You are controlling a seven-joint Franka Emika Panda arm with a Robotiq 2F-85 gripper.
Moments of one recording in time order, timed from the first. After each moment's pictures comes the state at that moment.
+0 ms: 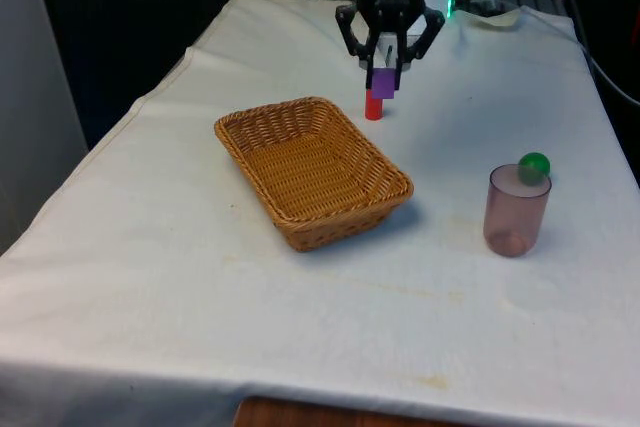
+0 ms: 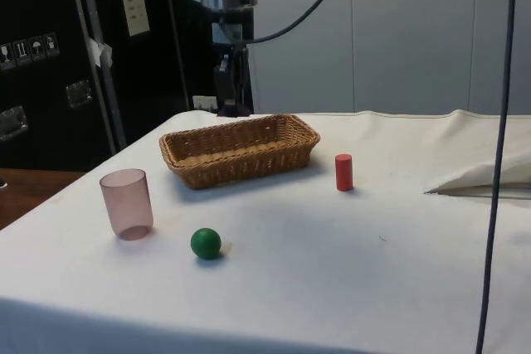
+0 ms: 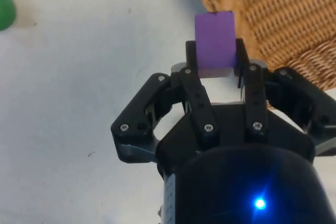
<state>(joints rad) 0.23 0.16 -0.26 -2.25 -0.04 2.53 -0.13</state>
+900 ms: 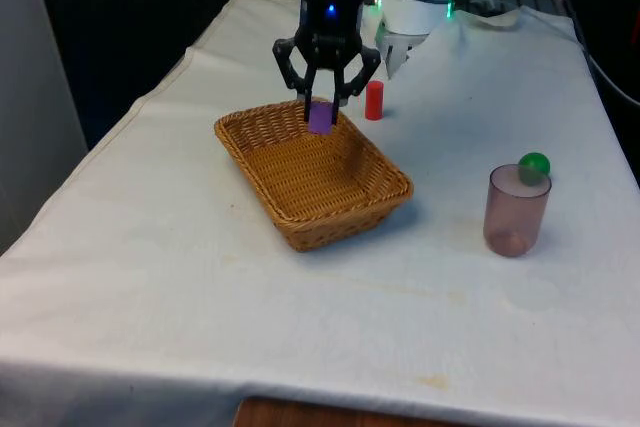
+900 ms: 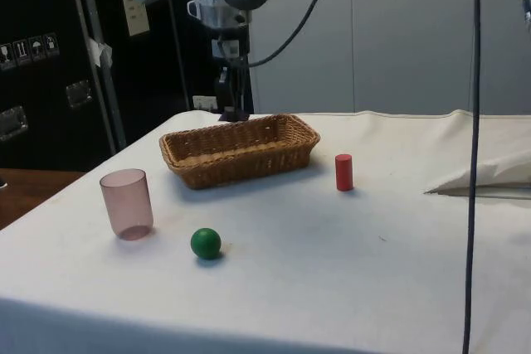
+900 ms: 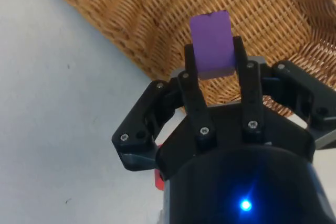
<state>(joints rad) 0.22 0.35 -0.36 -2.11 0.02 2.56 -0.27</state>
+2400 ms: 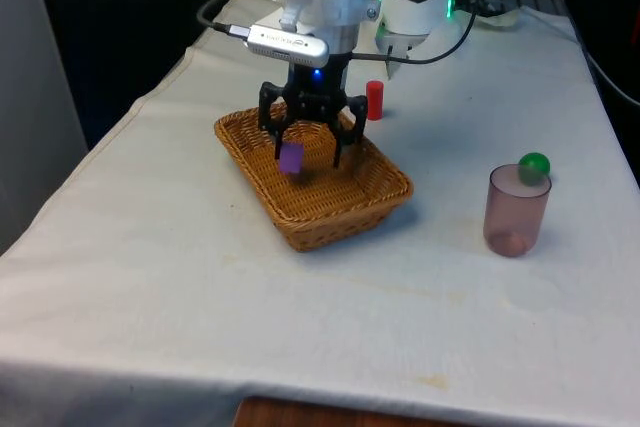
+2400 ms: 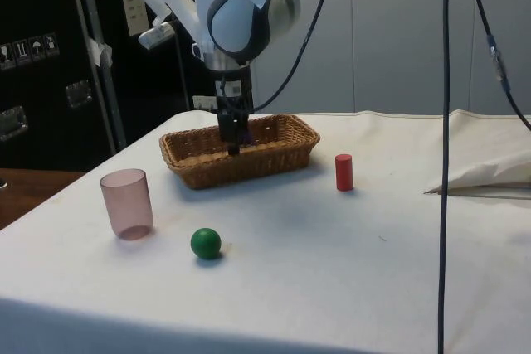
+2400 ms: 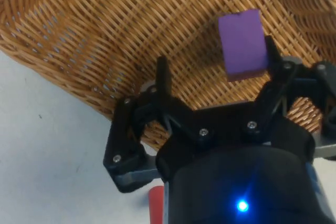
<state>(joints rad) 0.21 0.54 -0.37 -2.04 0.08 2.63 -0.30</state>
